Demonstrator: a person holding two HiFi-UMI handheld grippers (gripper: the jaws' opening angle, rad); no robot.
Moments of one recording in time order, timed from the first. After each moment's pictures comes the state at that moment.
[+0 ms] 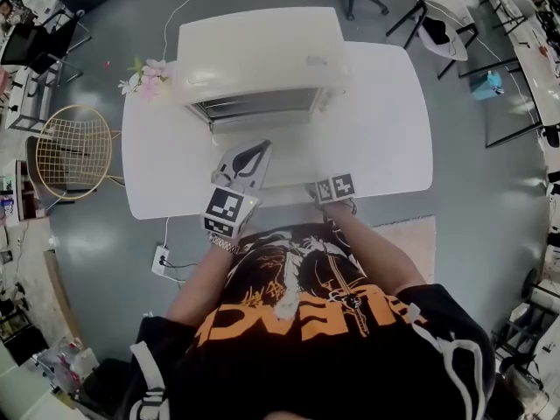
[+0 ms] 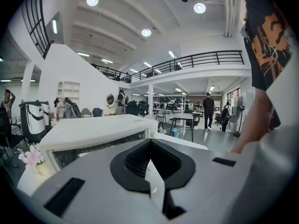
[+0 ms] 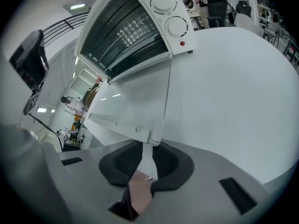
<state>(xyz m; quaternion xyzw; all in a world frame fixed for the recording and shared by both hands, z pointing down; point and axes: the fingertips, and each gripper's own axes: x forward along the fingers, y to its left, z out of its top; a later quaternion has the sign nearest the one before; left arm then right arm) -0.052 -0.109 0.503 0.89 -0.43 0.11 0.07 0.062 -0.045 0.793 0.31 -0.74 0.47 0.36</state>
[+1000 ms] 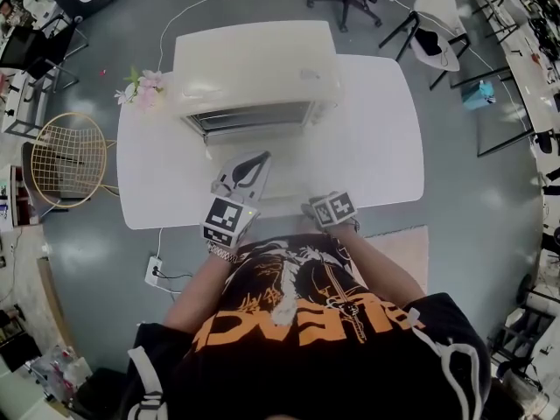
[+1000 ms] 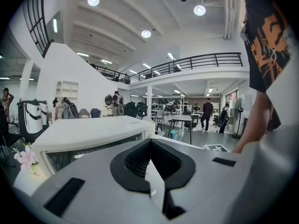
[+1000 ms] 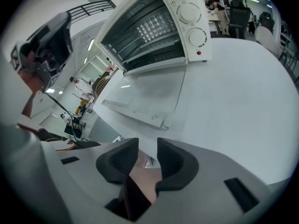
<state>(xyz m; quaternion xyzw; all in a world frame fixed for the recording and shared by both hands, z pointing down) -0.039 -0.107 0.499 0.90 -0.42 0.10 0.07 0.070 -0.013 0.759 0.25 -0.78 0.42 0.40</state>
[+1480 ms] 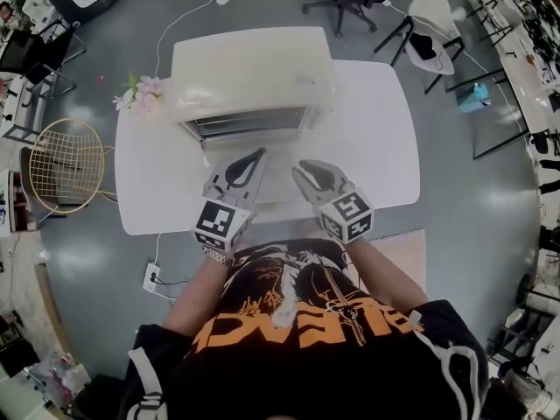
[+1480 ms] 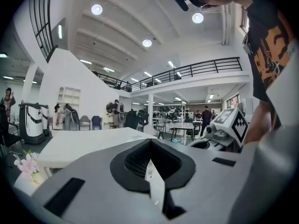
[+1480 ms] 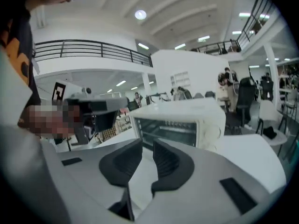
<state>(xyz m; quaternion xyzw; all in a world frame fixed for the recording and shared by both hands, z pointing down) -0.045 -0.116 0.457 0.90 -0.43 0.06 0.05 0.020 -0.105 0.527 0.32 -0.93 0.14 0.14</state>
